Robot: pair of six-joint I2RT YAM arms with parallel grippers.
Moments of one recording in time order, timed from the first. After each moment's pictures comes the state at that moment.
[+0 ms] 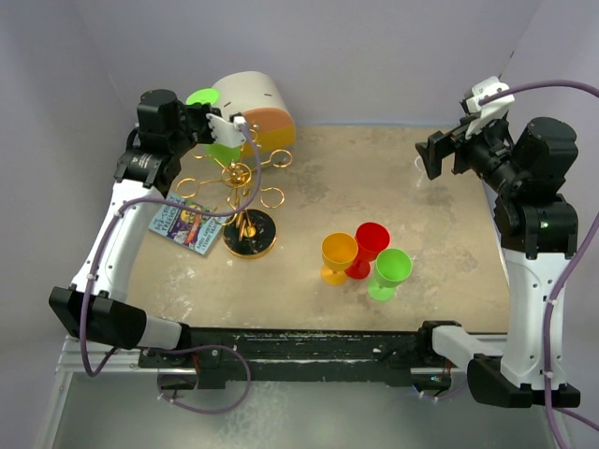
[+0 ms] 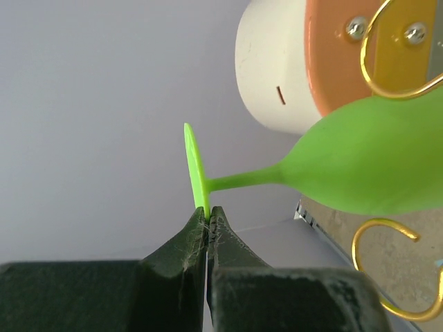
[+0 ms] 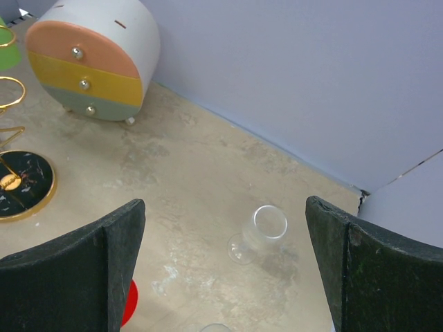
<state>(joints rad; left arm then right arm) -0.20 1.40 1.56 -0.43 0.10 1.38 -0.01 1.08 1.69 -0.74 -0.39 -0.30</state>
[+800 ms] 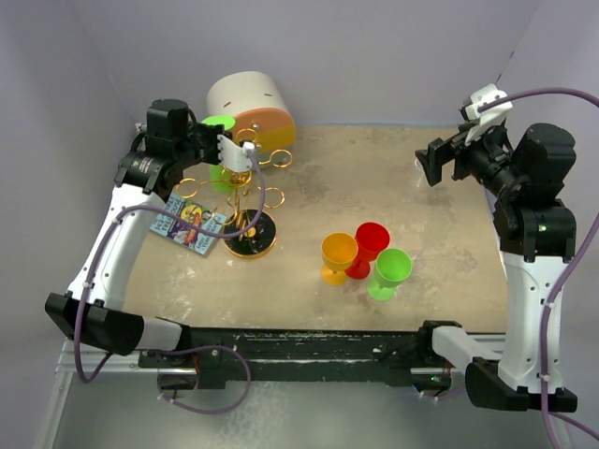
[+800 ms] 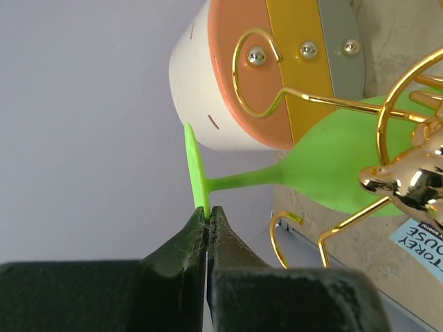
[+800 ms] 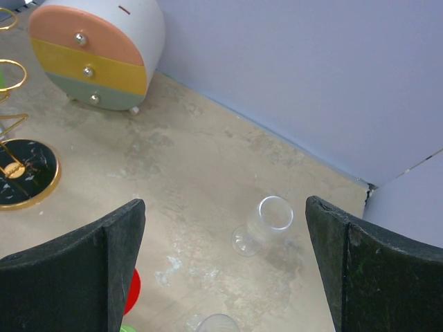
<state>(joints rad) -0.26 1.38 1.59 -0.67 0.18 1.48 -0.04 1.06 1.64 -0.75 -0.42 -0.31</state>
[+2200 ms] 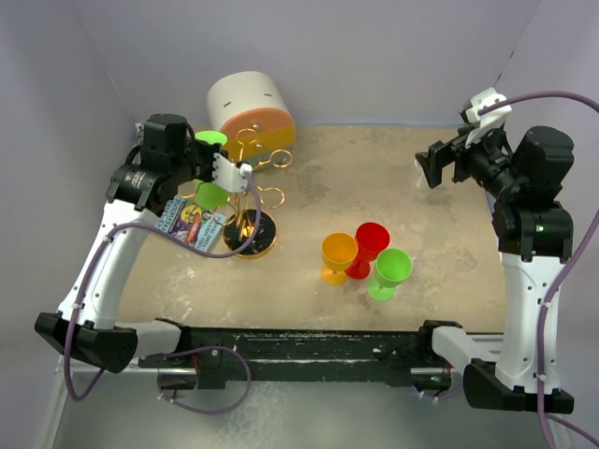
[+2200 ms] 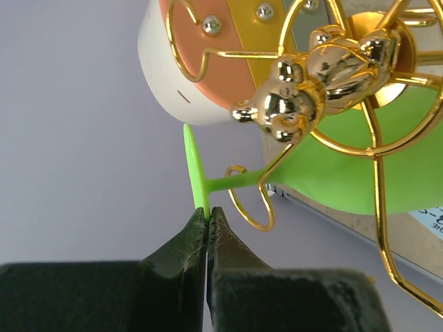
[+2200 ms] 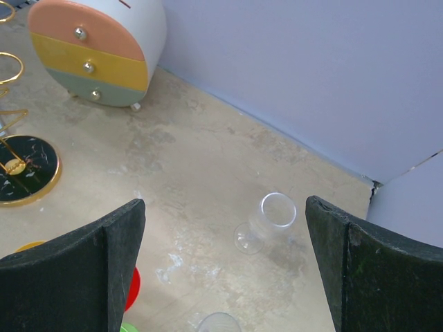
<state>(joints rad) -0.29 1.28 1.54 -0.81 0.09 1.58 -0.07 1.04 1.59 -0.73 -0.46 -0.31</state>
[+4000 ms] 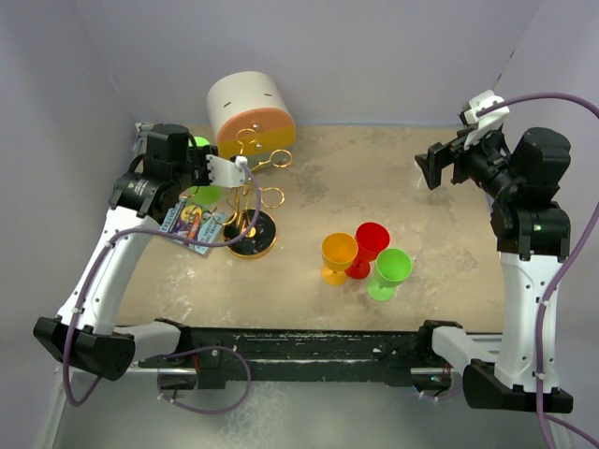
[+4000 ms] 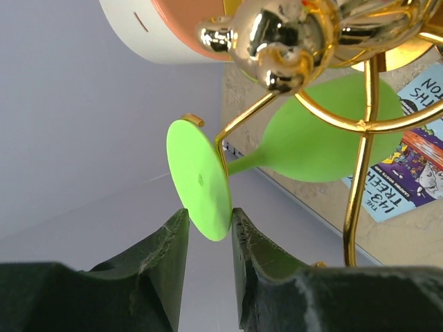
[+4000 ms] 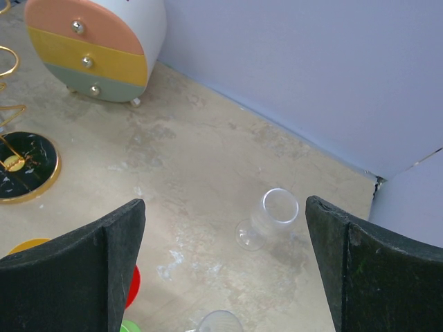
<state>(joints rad) -0.29 1.24 1.44 -0.78 -0.10 1.35 -0.07 1.04 1.56 -0.72 -0.47 -0.31</state>
